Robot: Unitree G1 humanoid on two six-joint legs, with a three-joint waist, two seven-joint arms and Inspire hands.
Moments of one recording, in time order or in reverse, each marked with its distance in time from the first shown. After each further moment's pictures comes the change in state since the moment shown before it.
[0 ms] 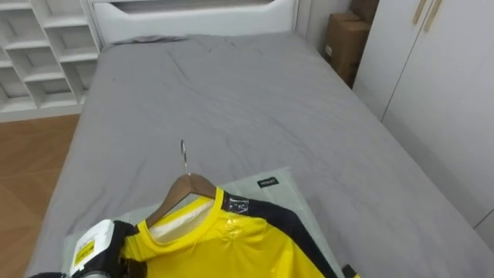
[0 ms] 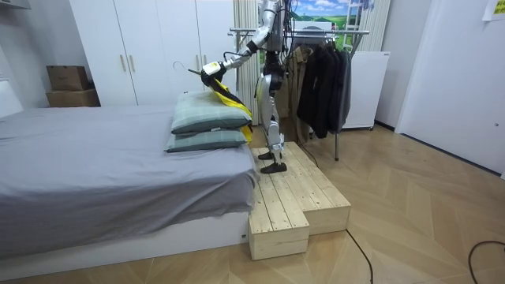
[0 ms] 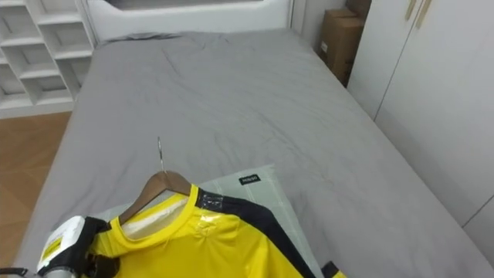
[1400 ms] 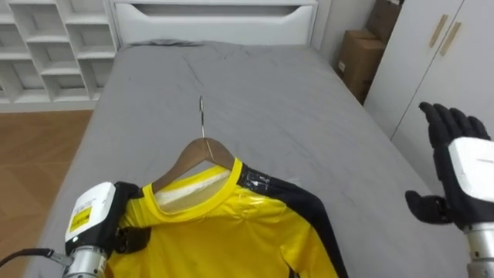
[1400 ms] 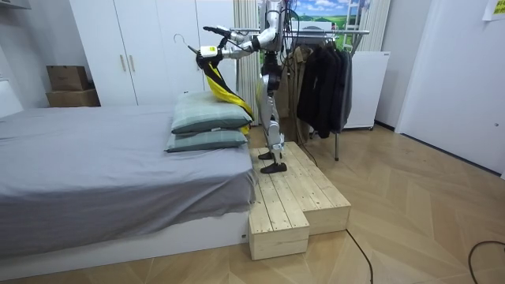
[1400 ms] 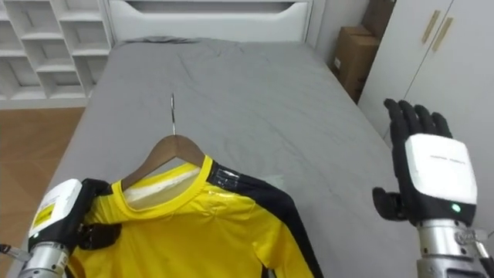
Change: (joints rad) left arm 0.130 0.062 0.035 -0.458 0.081 -0.006 -0.074; right arm -0.117 -0.124 -0.063 -1.201 -0.813 -0.023 -0.249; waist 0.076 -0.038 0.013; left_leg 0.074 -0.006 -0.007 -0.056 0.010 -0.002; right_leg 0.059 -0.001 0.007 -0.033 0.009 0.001
